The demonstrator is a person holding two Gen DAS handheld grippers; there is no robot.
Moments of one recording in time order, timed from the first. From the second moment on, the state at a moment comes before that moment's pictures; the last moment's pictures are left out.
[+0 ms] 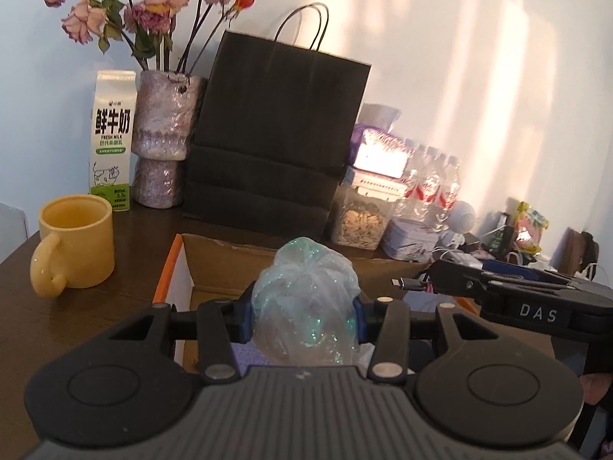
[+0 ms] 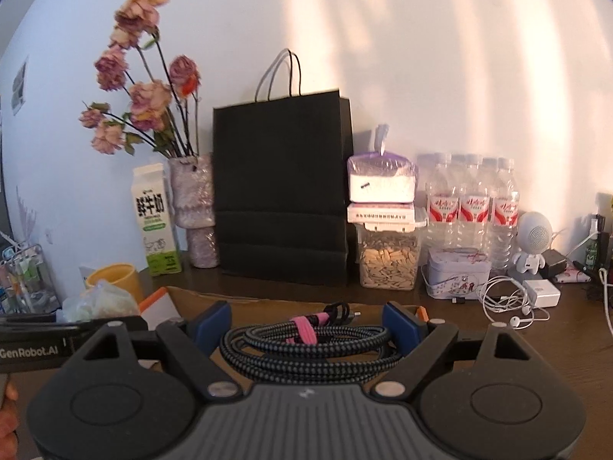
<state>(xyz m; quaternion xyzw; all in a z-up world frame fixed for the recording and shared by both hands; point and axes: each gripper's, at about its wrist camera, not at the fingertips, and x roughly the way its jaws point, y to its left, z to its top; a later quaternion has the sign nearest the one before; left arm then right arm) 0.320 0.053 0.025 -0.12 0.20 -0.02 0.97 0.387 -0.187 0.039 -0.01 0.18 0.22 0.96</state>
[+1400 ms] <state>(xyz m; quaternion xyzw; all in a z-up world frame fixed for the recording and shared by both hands) 0.263 0.057 0.034 -0.09 0.17 0.02 0.98 0.336 -0.220 0.026 -0.01 0.20 0.21 0.96</state>
